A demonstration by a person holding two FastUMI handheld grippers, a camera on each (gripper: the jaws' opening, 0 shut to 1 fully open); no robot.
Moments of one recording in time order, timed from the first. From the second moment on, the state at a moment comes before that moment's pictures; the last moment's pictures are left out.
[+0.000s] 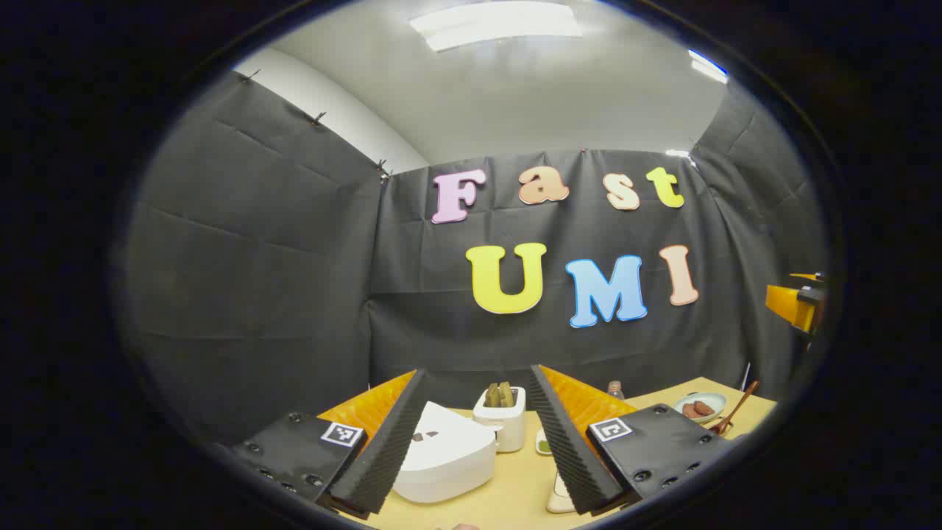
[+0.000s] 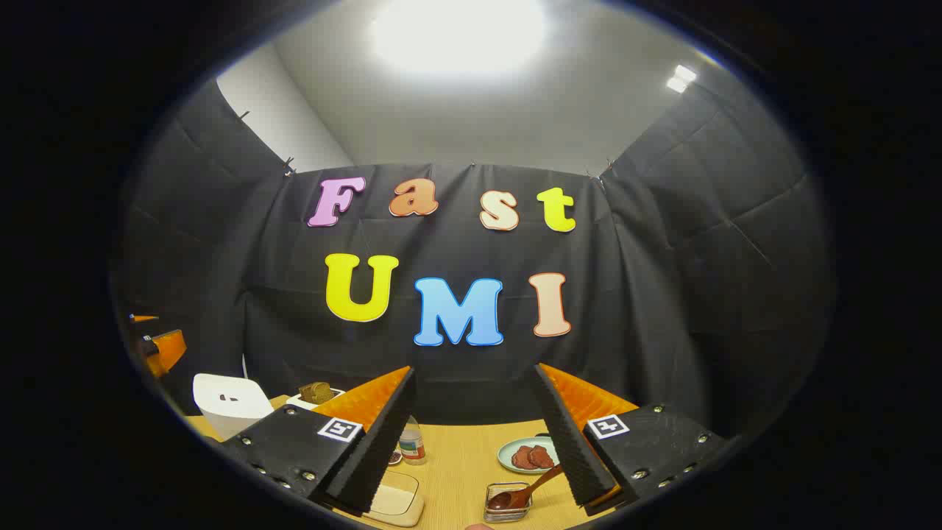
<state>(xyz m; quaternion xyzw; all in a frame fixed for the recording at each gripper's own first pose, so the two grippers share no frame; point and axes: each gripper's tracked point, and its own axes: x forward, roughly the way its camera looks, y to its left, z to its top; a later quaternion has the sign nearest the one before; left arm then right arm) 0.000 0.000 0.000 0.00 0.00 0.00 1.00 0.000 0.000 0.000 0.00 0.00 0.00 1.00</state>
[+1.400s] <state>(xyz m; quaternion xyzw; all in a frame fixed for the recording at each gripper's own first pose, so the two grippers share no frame) 0.010 -0.001 -0.003 0.00 0.01 -0.02 1.00 -0.004 -0.010 -0.011 -0.02 0.00 0.00 1.00</state>
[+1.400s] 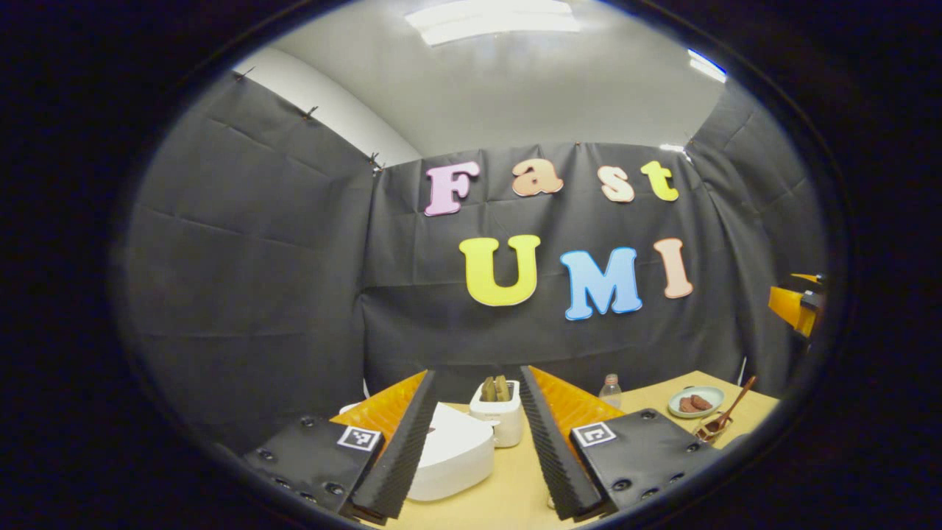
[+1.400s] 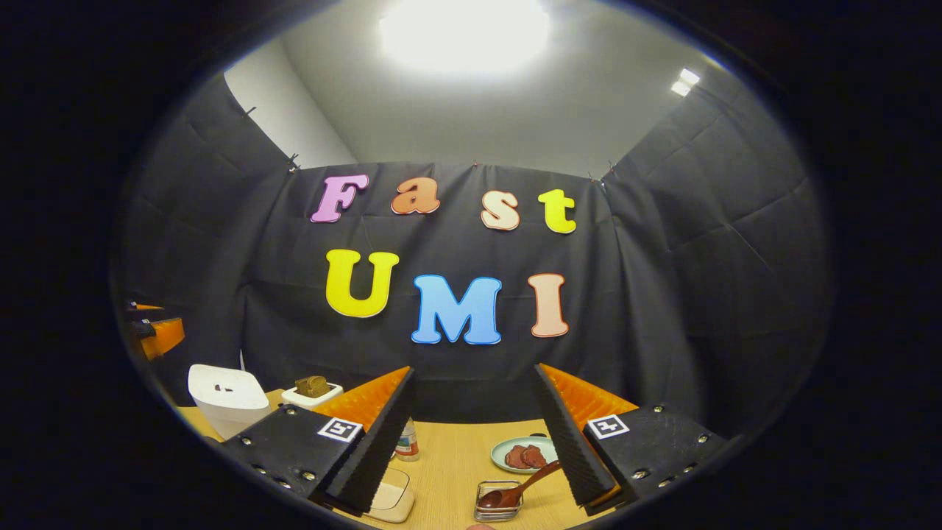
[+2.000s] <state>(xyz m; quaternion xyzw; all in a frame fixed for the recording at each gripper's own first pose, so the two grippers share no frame) 0.022 0.027 -0.009 0.00 0.00 -0.01 1.00 -0.010 0.004 -0.004 -0.03 -0.01 0.01 1.00</state>
